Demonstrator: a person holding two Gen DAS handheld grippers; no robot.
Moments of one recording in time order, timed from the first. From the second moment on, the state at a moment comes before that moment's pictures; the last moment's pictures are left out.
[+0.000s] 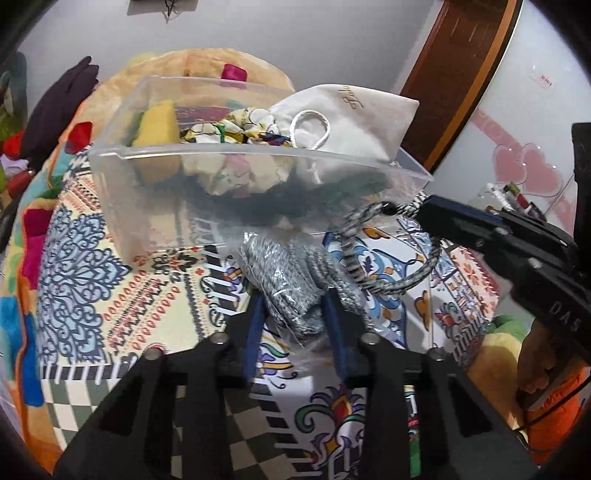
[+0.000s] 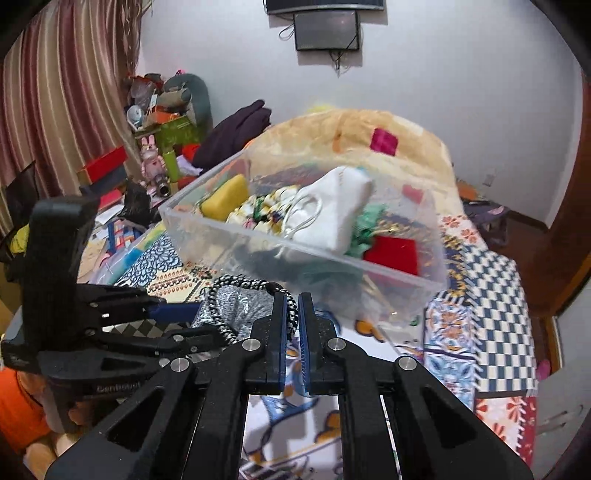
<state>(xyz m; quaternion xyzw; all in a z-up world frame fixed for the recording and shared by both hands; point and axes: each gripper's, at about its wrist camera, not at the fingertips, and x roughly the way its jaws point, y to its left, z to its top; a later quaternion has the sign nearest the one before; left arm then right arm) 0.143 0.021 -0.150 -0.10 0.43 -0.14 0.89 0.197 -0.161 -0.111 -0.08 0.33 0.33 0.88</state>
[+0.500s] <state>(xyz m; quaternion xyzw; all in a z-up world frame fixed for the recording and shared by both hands) 0.089 0.019 -0.098 -0.04 0.35 -0.10 0.93 0.186 -0.193 -0.083 -0.05 0.29 0.30 0.91</state>
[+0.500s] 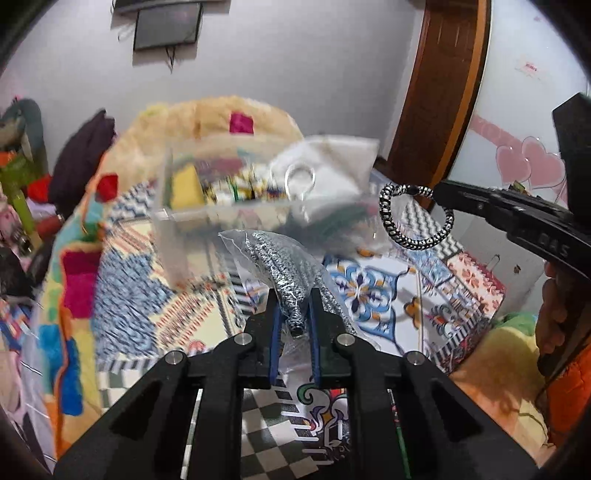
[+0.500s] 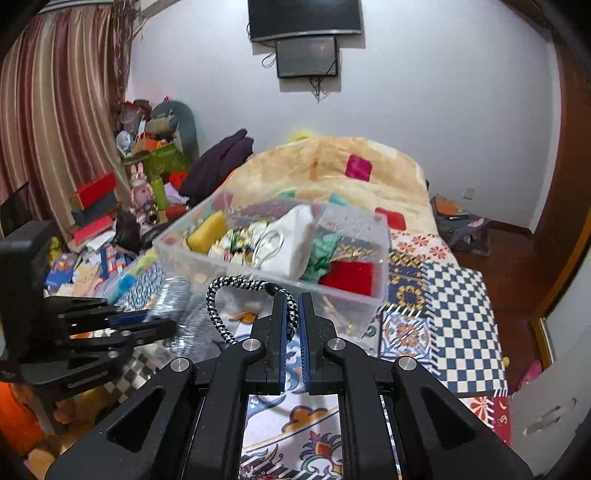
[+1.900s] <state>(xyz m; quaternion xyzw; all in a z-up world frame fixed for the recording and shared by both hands) 0.196 0.046 -0.089 -0.04 0.33 -0.04 0.94 0.271 -0.187 -0.099 -0.02 0.35 0.26 0.90</state>
